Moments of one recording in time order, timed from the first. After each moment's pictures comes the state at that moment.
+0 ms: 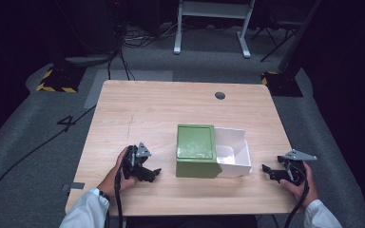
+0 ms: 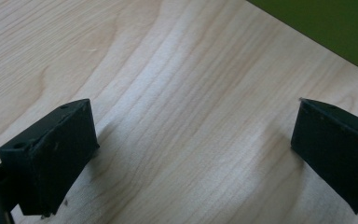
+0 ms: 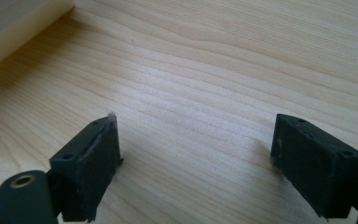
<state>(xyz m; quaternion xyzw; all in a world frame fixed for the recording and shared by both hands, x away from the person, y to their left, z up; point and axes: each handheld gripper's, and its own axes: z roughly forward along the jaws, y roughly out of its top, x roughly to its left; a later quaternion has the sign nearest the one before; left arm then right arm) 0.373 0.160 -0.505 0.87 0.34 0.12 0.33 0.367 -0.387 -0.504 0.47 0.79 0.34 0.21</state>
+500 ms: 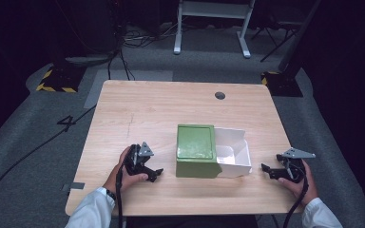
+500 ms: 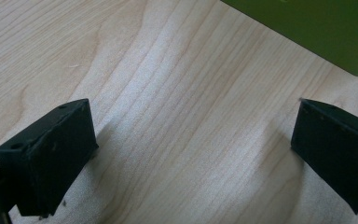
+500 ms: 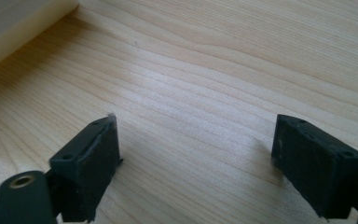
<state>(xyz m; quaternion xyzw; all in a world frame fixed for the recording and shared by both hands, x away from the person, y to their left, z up) 0.377 0.155 -0.505 0.88 0.32 0.11 0.34 0.373 -0.386 -0.502 0.45 0.80 0.34 0.20</state>
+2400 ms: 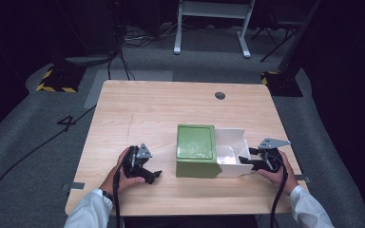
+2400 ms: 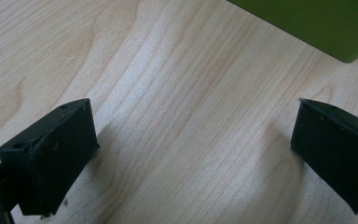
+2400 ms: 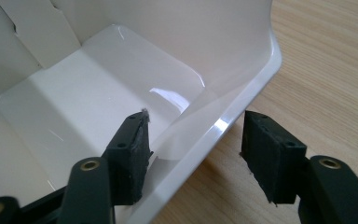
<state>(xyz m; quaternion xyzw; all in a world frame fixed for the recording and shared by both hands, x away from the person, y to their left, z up) 0.372 0.159 -0.505 0.88 0.31 0.11 0.34 0.394 -0.308 -0.476 0.36 0.84 0.38 0.15</state>
